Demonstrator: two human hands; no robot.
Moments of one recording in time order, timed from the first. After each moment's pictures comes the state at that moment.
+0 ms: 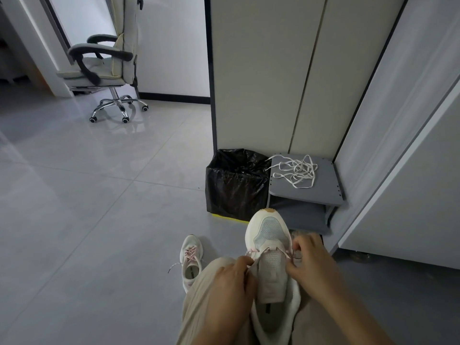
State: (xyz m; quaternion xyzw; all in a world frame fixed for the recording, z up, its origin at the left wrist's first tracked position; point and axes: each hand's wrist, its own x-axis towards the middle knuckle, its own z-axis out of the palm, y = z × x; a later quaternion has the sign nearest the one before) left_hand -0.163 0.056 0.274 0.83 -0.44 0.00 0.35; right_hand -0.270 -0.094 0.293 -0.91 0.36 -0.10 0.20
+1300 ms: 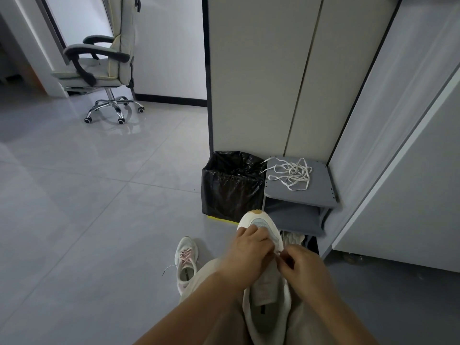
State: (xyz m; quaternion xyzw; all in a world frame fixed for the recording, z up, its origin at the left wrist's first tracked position) left_hand -0.135 -0.008 0.280 0.69 -0.67 0.09 0.27; right_hand -0.269 -0.085 0.293 -0.91 0.32 -0.14 0.24
